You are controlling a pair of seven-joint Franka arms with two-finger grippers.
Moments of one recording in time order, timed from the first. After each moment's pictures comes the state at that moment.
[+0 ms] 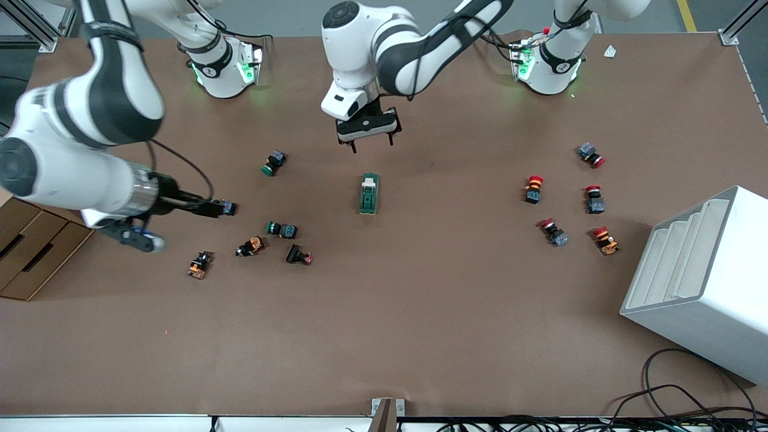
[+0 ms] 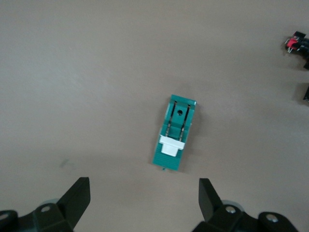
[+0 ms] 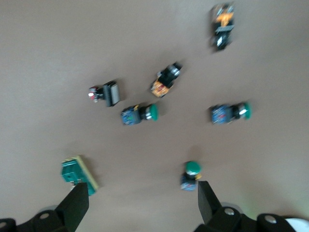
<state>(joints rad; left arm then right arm) -0.65 0.53 -0.53 -1.66 0.58 2.05 -1.63 0.22 0.24 -0.02 -1.68 0.27 1.72 0.58</state>
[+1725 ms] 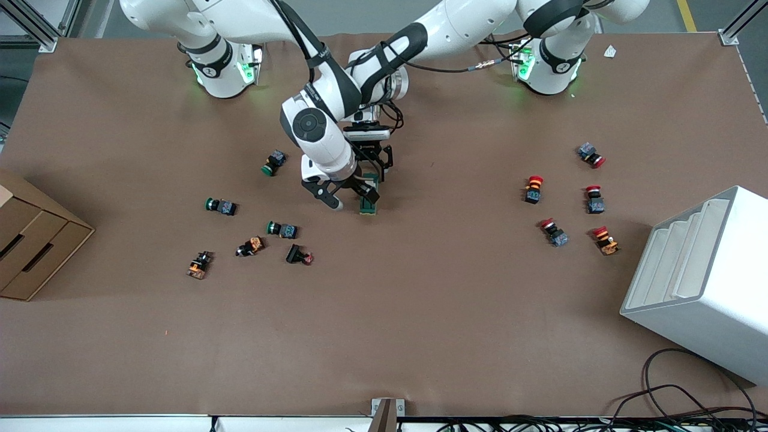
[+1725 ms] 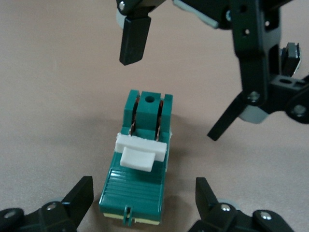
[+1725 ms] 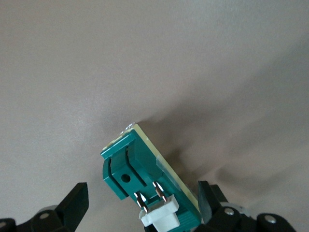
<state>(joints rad) -0.77 0.85 -0.52 -1.80 1.68 2.05 -2.45 0.79 0.46 -0.02 -2.03 0.34 2.62 1.21</state>
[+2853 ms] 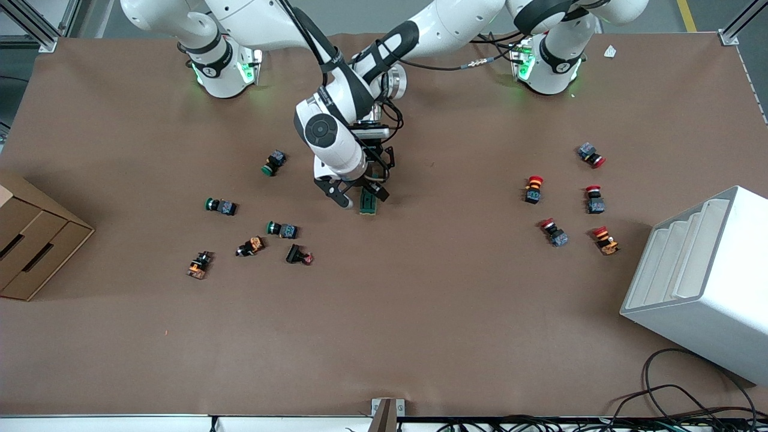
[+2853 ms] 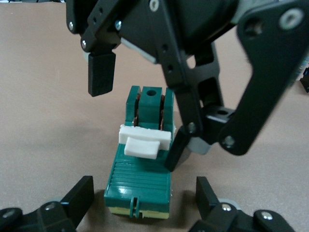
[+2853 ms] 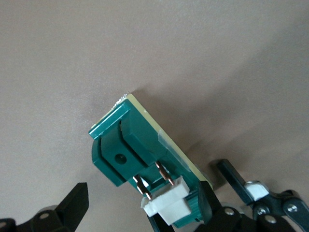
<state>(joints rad) -0.86 0.86 -0.44 -1.79 1.70 2.01 -2.45 0.83 0.54 -0.02 -1.98 0.44 2.62 1.21</state>
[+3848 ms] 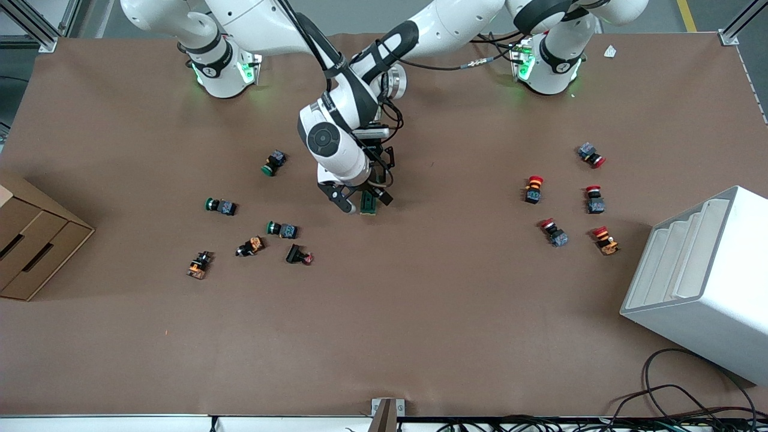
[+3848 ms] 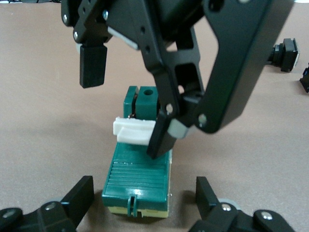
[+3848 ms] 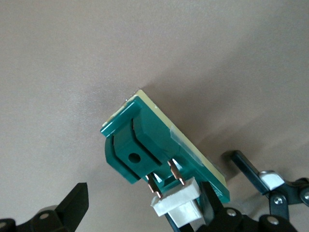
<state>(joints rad) -0.86 0.86 -0.44 -1.79 1.70 2.01 -2.45 0.83 0.56 -0.02 -1.90 0.49 2.53 1.21</state>
